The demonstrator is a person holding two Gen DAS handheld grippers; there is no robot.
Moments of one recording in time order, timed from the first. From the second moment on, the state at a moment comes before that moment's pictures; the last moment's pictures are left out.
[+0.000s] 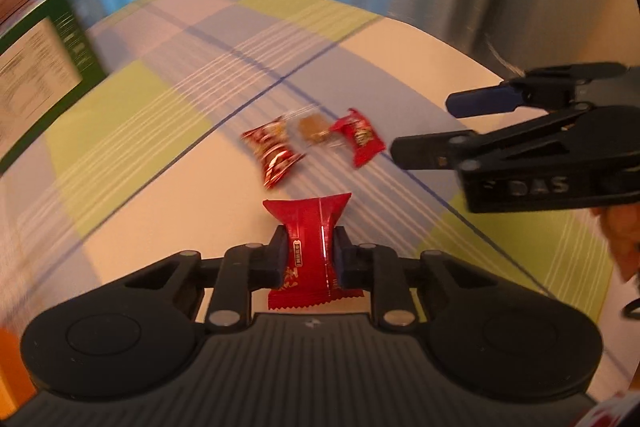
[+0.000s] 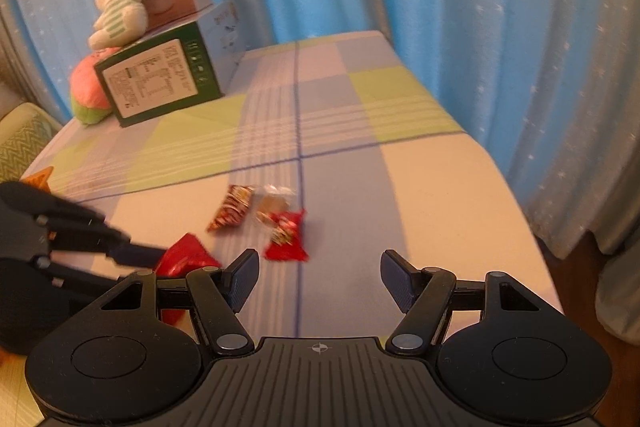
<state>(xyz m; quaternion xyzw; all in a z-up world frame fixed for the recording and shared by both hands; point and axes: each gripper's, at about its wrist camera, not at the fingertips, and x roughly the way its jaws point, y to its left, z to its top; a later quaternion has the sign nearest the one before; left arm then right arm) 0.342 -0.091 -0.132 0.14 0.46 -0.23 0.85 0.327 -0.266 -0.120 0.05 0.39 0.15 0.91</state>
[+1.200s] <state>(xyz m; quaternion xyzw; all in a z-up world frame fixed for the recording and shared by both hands) 0.217 -0.024 -0.049 -0.04 0.41 -0.11 0.91 0.253 -0.225 -0.038 0.04 0.39 0.16 0.90</state>
